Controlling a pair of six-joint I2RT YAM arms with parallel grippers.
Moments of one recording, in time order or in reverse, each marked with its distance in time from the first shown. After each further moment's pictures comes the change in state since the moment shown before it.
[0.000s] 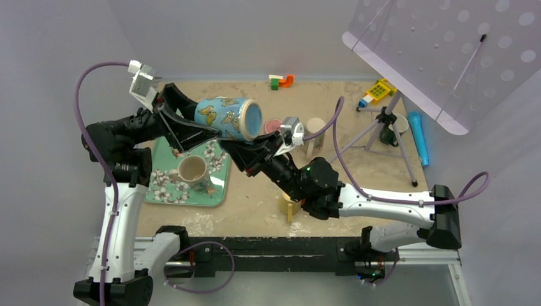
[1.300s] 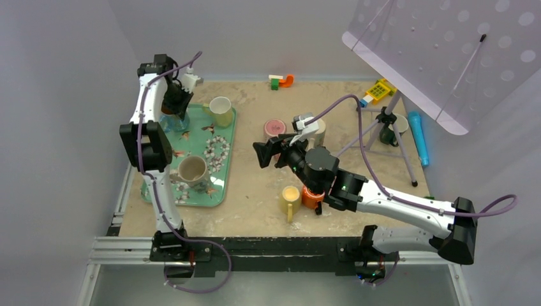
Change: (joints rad) left arm 0.134 1.299 1.034 -1.744 -1.068 1.746; right arm -0.199 -0.148 -0.105 -0.578 0.146 0.140
